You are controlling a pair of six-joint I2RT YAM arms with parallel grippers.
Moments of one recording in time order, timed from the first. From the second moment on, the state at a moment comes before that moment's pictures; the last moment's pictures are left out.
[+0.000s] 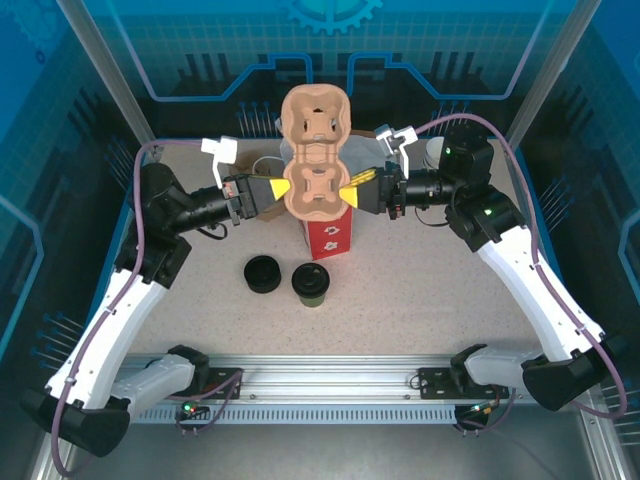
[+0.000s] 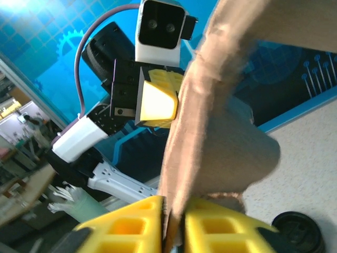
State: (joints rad) left arm -0.30 1.00 1.16 -0.04 0.89 -0.84; right arm 0.45 1.25 1.44 -0.31 -1.08 0.45
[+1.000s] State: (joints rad) left arm -0.50 1.18 1.61 -0.66 0.63 -0.04; right arm 0.31 1.27 1.64 -1.11 -0.88 0.26
